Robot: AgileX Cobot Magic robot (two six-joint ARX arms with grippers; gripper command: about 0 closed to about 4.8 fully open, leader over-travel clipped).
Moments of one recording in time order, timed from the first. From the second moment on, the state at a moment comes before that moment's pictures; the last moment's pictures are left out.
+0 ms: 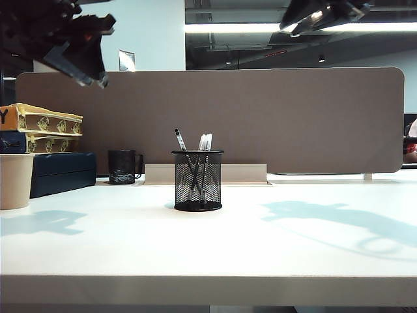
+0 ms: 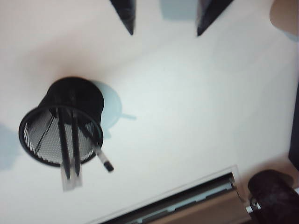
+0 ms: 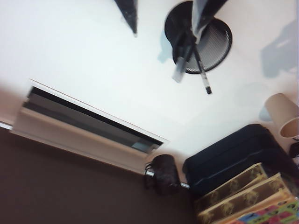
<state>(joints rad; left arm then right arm) -0.36 1.26 1.03 -0.32 -0.03 0.18 0.24 1.46 1.34 -0.25 -0.41 -0.06</state>
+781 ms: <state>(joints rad) -0.36 1.09 0.95 -0.39 -0.04 0.18 0.20 1.13 1.09 -0.32 -0.36 -0.08</state>
